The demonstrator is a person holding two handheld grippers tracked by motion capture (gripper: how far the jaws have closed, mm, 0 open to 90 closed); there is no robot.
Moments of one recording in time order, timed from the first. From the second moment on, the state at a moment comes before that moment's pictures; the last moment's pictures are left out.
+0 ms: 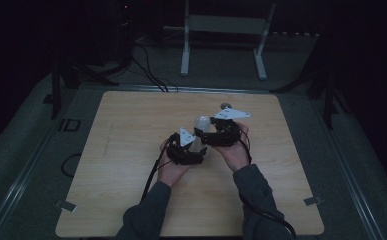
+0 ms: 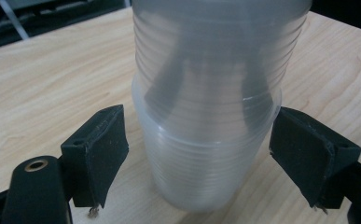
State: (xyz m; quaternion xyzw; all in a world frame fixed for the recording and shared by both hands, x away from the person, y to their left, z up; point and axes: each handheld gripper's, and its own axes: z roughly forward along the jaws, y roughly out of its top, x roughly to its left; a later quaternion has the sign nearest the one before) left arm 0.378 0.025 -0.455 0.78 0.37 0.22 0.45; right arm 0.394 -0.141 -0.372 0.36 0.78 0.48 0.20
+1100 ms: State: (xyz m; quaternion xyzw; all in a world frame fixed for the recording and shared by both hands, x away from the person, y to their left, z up) left arm 0.378 0.017 -0.463 0.77 0.37 0.25 0.45; right arm 0.400 -0.136 -0.372 0.35 0.78 0.48 0.20
